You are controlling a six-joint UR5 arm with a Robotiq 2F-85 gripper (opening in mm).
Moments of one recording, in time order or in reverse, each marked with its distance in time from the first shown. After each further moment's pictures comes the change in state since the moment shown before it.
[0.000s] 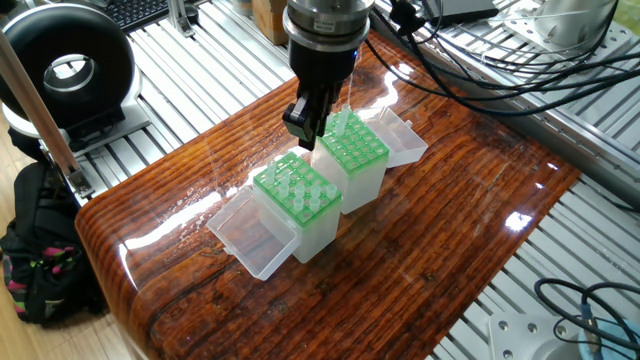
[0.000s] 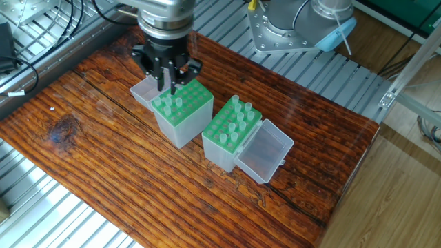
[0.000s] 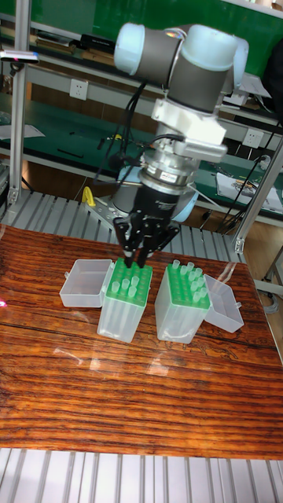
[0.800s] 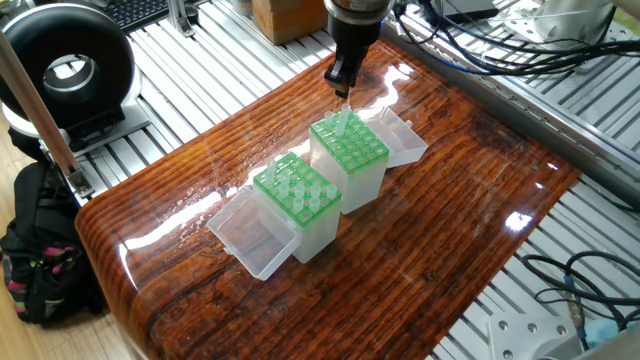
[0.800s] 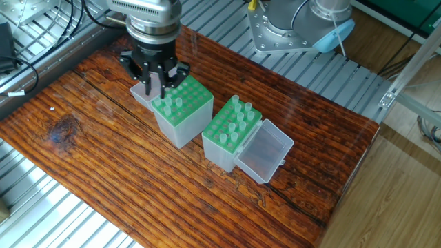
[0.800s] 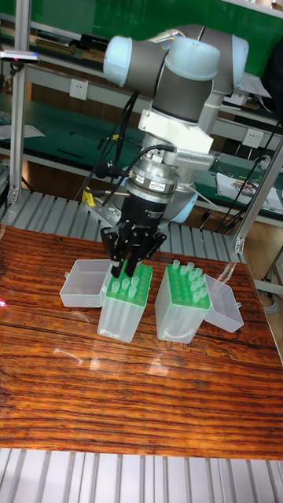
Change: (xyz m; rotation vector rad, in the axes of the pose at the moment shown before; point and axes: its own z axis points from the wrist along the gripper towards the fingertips) arm -0.004 0.000 0.016 -0.025 -0.036 -0.083
